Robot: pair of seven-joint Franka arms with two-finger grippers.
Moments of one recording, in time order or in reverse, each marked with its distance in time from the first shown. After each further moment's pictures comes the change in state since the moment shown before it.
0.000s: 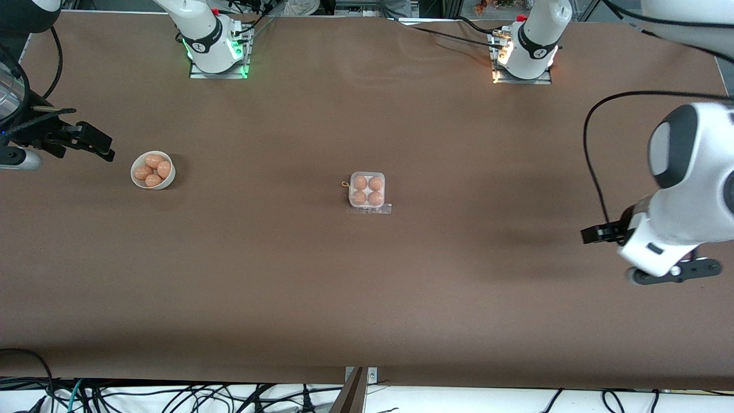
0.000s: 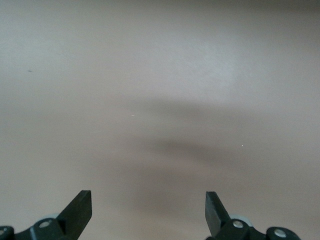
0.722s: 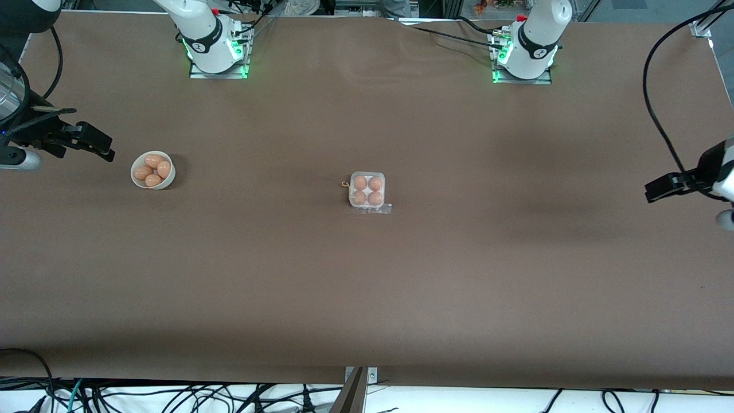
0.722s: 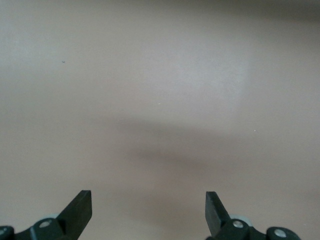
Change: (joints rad) left arm 0.119 -0.298 -0.002 -0.293 -0.040 0.063 0.093; right arm 0.000 0.000 0.000 0.000 0.000 0.000 0.000
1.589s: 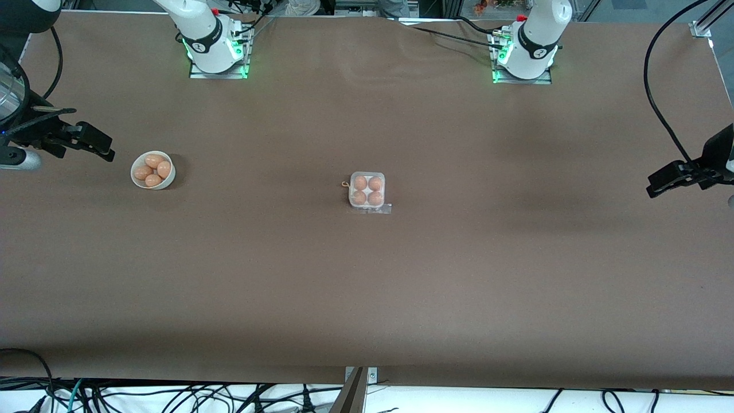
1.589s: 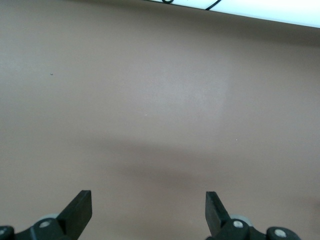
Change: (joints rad) left arm 0.009 -0.107 -0.015 -0.133 -0.048 0.123 0.001; right arm 0.000 0.000 0.000 0.000 0.000 0.000 0.000
